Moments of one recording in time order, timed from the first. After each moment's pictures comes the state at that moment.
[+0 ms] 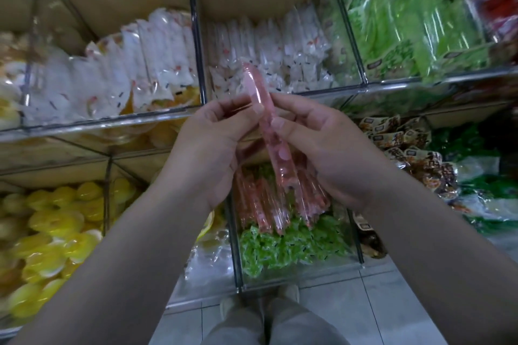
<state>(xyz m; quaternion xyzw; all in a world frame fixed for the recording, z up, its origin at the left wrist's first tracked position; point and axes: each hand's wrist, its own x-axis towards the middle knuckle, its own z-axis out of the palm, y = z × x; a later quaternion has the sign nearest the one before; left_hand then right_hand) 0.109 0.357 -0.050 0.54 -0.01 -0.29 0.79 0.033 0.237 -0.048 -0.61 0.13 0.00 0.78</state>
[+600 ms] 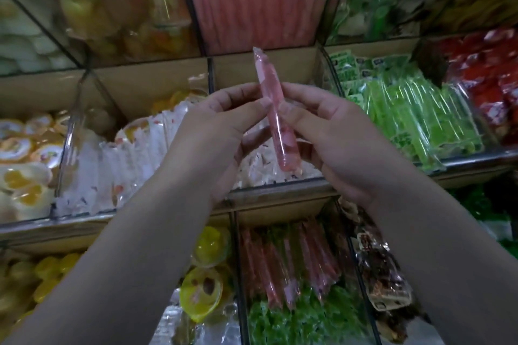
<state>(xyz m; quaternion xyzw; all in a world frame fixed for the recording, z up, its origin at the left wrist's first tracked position) 0.186 0.327 0.033 0.54 -0.07 -0.26 0.80 0.112 0.208 0.029 -0.64 0.10 -0.09 0.76</state>
